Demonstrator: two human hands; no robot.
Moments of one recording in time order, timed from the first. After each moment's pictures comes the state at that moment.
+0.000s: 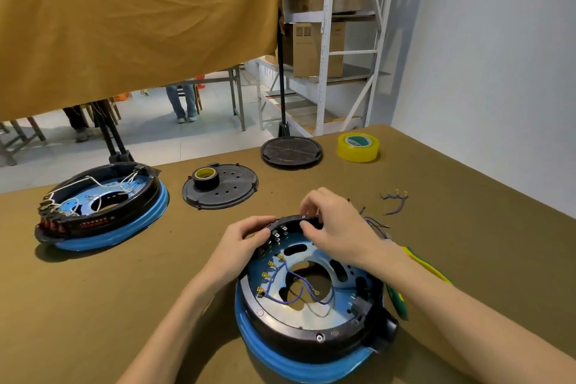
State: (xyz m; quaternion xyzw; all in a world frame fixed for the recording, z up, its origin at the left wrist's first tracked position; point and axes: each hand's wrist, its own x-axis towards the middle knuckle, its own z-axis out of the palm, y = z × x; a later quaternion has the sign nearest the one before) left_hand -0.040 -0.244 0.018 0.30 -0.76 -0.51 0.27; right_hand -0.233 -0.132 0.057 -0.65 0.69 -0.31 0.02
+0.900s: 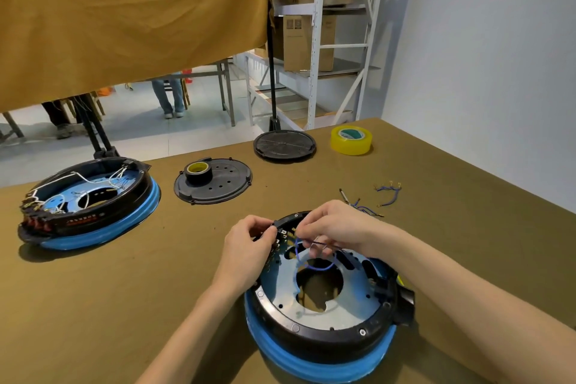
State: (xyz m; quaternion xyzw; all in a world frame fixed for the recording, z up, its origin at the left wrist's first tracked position) left_hand -0.051 -0.217 0.006 0.39 -0.74 -0.44 0.33; right_hand -0.225 -0.120 0.074 -0.42 0.68 -0.37 0.48
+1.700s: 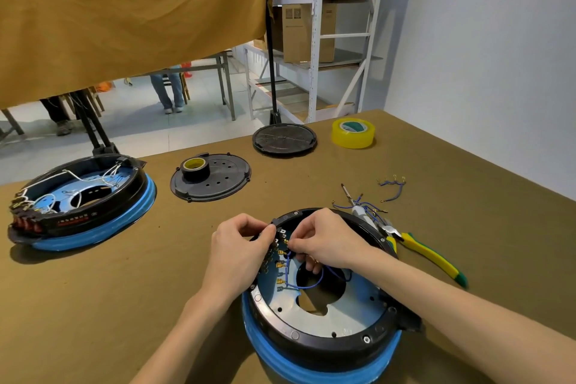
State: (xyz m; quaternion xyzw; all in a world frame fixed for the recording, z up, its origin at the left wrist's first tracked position) left_hand -0.046 -0.217 0.008 0.41 -0.74 -0.39 0.37; right_hand -0.215 -0.133 0.027 -0.49 0.71 -0.36 0.34
